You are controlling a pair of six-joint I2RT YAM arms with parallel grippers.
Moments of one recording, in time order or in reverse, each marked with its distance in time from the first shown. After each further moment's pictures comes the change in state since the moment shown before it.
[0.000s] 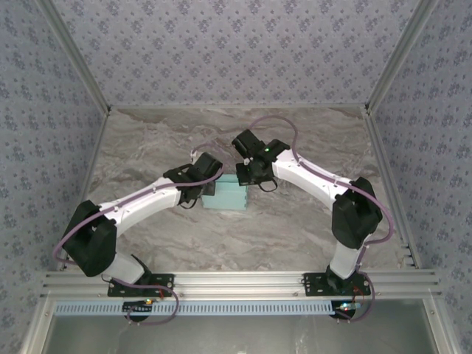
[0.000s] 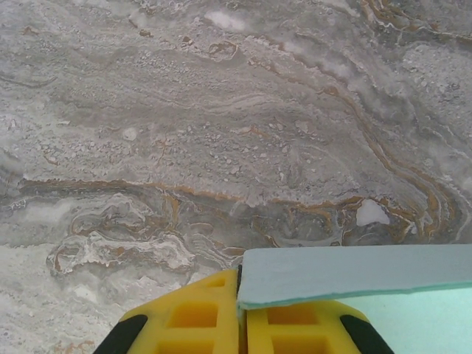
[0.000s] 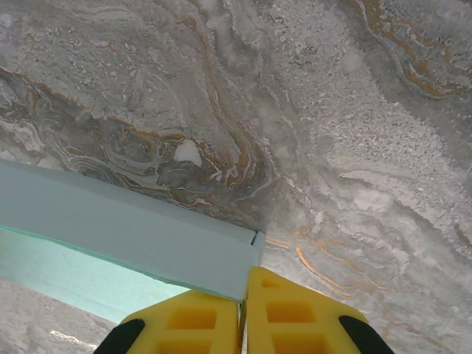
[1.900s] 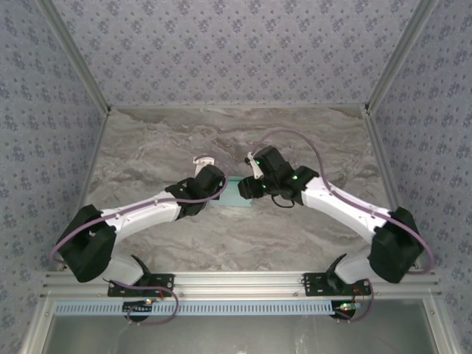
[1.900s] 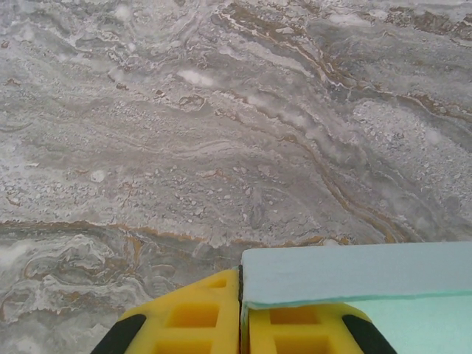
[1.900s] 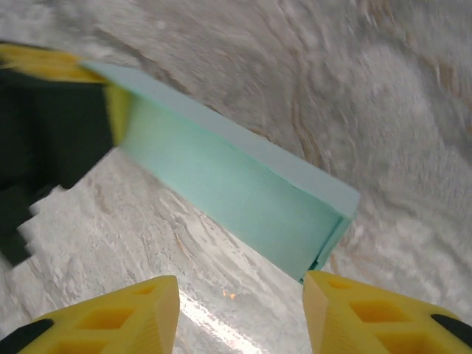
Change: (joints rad) left arm -0.072 -0.049 -0.181 0.330 -0.098 0.008; right arm 0.004 -0.392 -0.447 0.391 -0.117 -0.273
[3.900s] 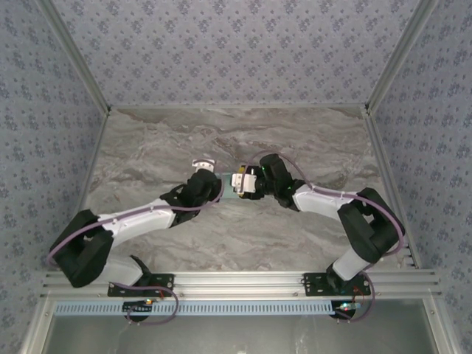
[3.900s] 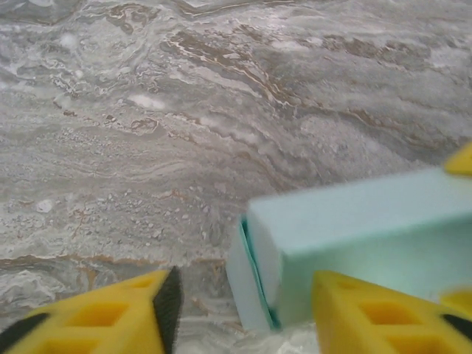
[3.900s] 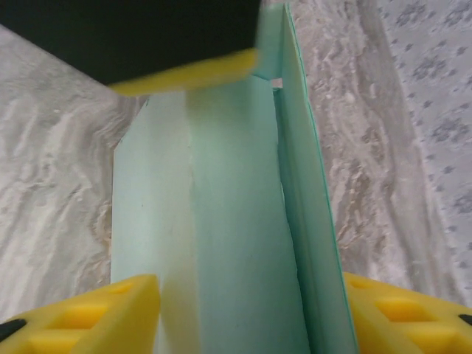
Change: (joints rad) left arm 0.021 -0.079 -0.150 0.245 0.116 0.088; right arm -0.092 0.225 -0.245 0.720 -0.137 -1.242
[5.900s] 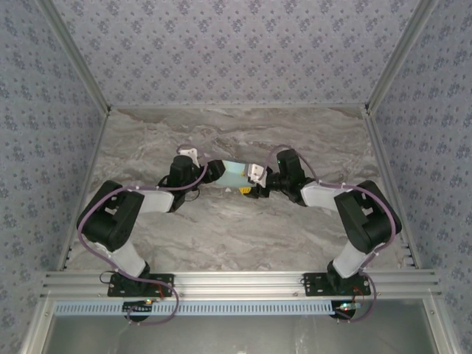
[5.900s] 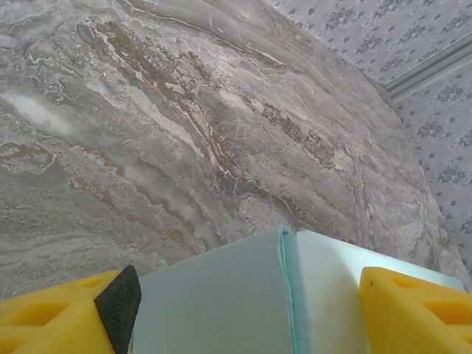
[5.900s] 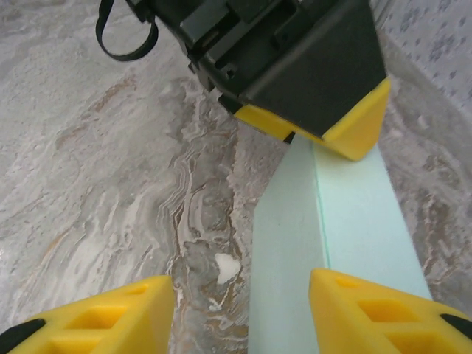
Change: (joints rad) left arm 0.332 0.334 -0.037 0.599 0.573 -0.277; right arm -0.182 0.057 -0.064 0.167 -0.490 0.274
